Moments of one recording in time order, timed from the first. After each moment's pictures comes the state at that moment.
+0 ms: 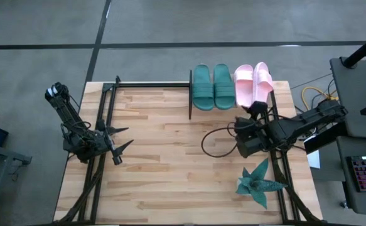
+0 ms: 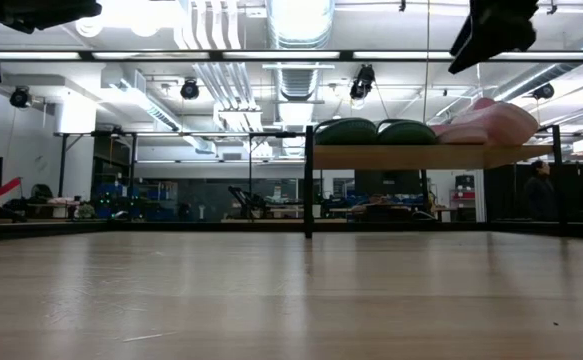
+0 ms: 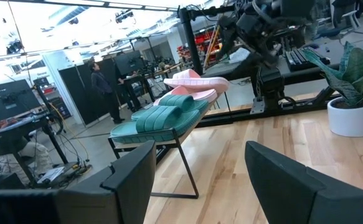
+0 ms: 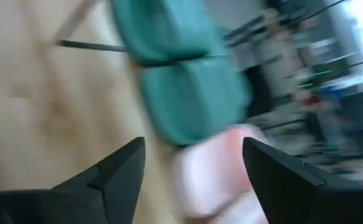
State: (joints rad) left arm -0.99 0.57 0.25 0.63 -1.40 0.55; right arm 0.38 1.24 1.13 -1.33 1.07 0.46
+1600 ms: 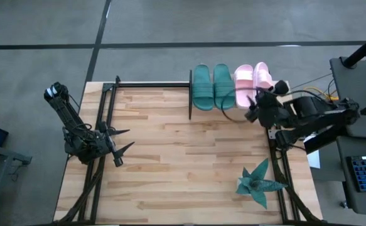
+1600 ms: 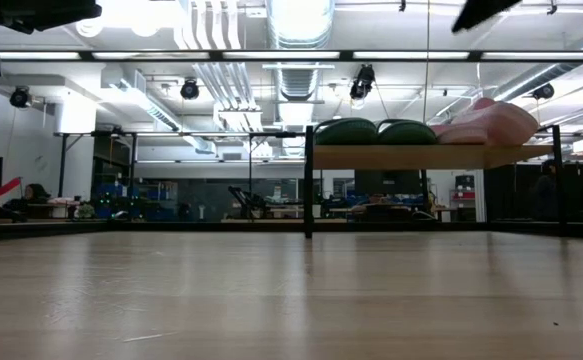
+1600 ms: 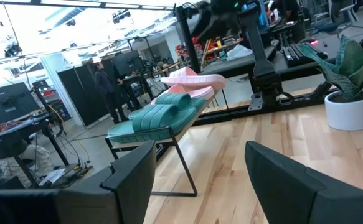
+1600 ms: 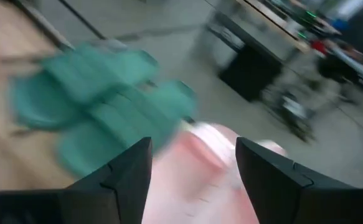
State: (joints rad) left arm -0.99 0.61 0.25 0.62 -1.39 0.53; right arm 0.17 0.98 1.24 -1.25 1.07 0.45
